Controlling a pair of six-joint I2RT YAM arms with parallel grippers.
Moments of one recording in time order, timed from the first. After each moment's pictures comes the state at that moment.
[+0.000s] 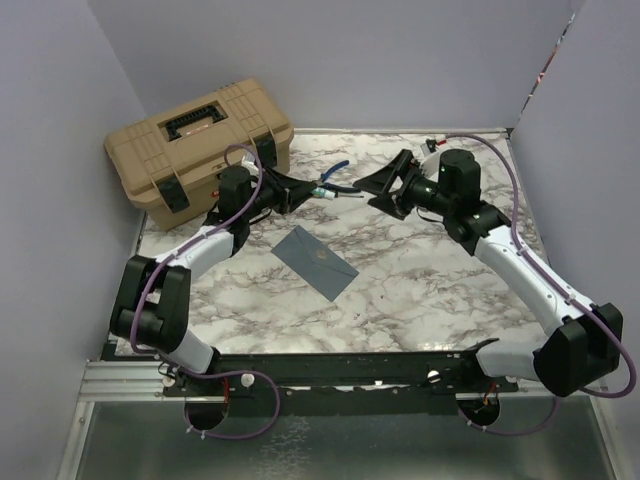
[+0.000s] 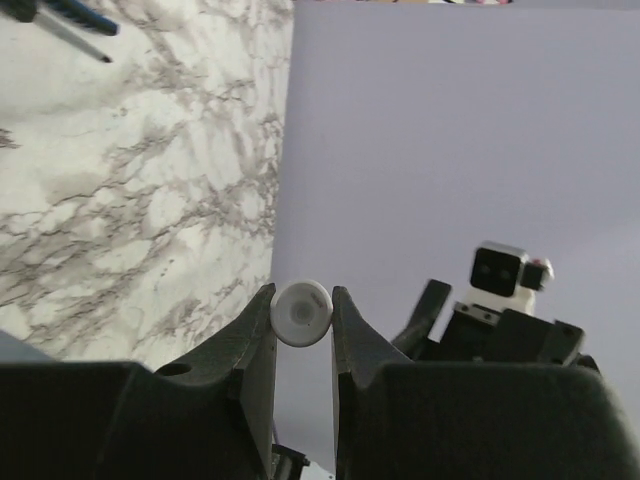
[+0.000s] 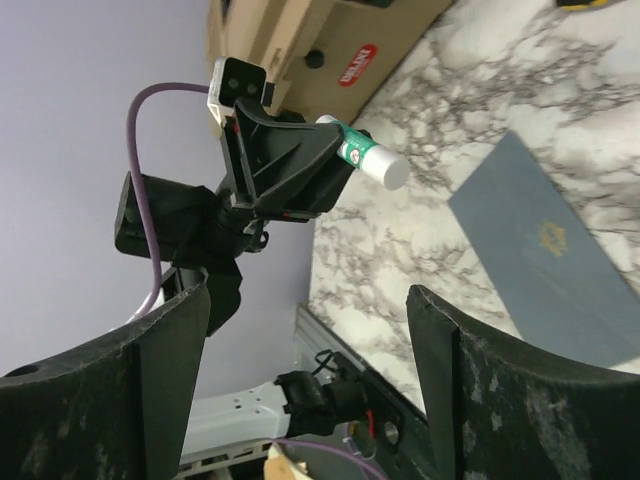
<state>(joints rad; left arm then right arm) -0.29 1.52 0.88 0.48 0.53 -1.41 0.40 1.30 1.09 -0.09 -0.49 1.05</state>
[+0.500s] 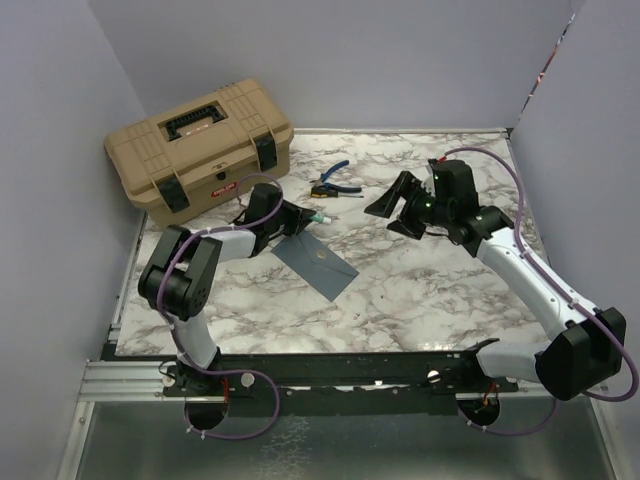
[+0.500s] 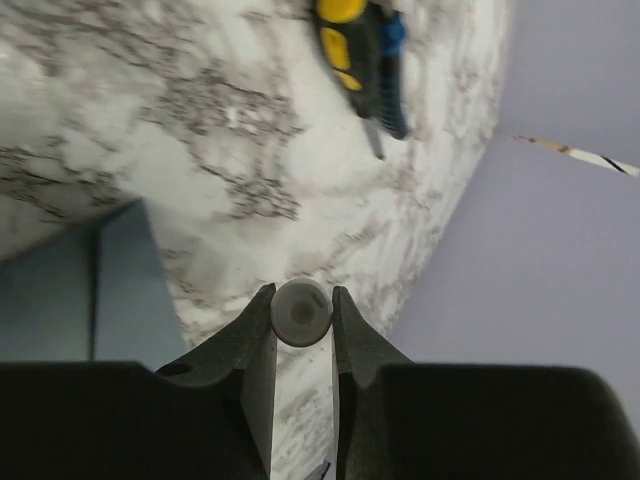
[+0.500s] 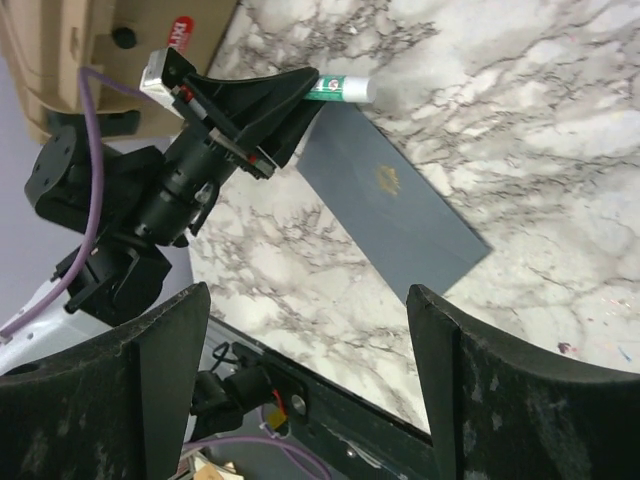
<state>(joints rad) -0.37 1.75 0.88 0.34 0.20 -1.42 0.40 1.26 1.08 -0.41 -0.31 0.89</state>
